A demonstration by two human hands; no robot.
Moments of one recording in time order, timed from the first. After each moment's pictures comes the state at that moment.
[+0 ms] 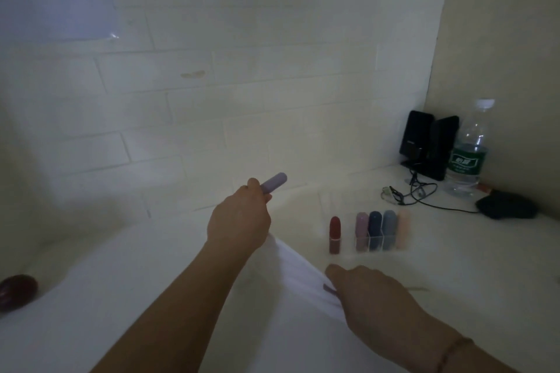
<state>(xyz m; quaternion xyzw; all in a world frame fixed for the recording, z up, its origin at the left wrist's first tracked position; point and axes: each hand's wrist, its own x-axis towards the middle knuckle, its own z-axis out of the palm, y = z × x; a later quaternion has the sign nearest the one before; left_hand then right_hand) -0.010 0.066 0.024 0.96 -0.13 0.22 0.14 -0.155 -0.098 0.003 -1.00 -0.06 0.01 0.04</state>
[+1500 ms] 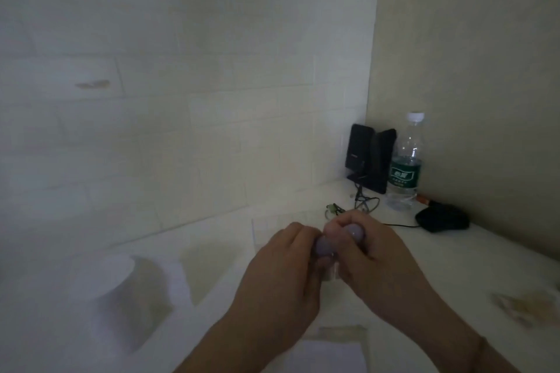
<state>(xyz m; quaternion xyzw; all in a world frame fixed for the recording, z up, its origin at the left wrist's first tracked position) -0.077 -0.055 0.010 0.83 -0.43 0.17 0.32 -0.141 -0.190 0.040 -0.83 -0.02 -0.27 0.49</state>
